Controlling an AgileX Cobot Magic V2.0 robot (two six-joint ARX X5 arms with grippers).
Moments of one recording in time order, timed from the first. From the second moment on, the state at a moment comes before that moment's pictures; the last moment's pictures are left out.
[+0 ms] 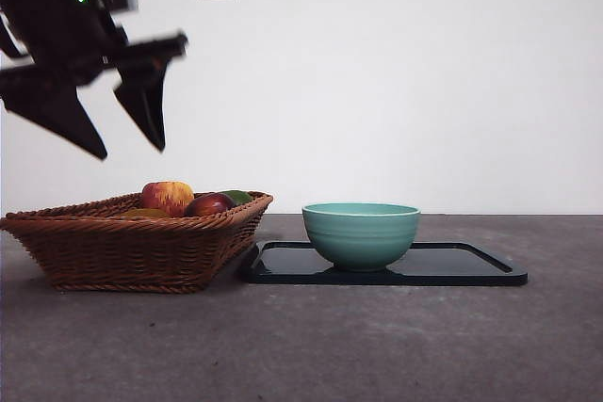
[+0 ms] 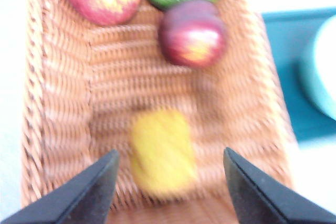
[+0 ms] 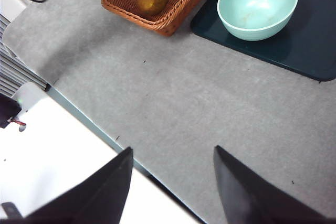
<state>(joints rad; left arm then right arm) -0.43 1.37 1.00 -0.46 -0.06 -0.23 0.57 0.52 0.95 -1.09 -0.28 0.23</state>
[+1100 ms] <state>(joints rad) -0.44 0.89 1.00 -0.86 0.49 0.01 0.57 0.52 0.95 -1.06 -0.26 0.29</state>
